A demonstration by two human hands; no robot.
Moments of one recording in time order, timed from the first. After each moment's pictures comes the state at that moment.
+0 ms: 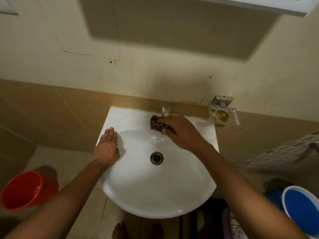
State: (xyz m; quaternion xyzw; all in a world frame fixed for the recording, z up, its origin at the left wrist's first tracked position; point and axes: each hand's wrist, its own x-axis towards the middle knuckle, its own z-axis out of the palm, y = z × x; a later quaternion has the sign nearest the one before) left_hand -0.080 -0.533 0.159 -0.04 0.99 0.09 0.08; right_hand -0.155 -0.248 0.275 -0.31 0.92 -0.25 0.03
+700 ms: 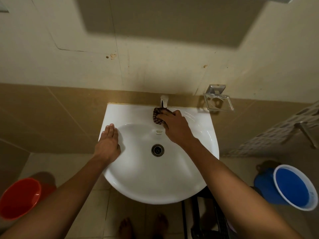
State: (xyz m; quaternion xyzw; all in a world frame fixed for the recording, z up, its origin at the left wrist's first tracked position) left_hand -0.076 -0.543 0.158 0.01 0.99 0.09 0.09; right_hand -0.137 -0.272 0.233 -0.21 0.96 -0.18 -0.04
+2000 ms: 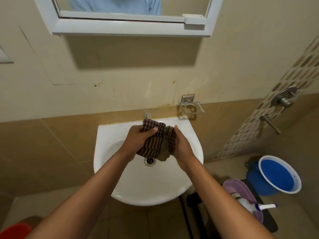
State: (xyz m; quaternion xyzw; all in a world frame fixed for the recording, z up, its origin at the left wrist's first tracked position) left_hand -0.053 -0.420 0.330 0.01 0.72 0.68 0.13; right_hand -0.020 -0.256 0.309 0.15 0.61 -0.77 0.09
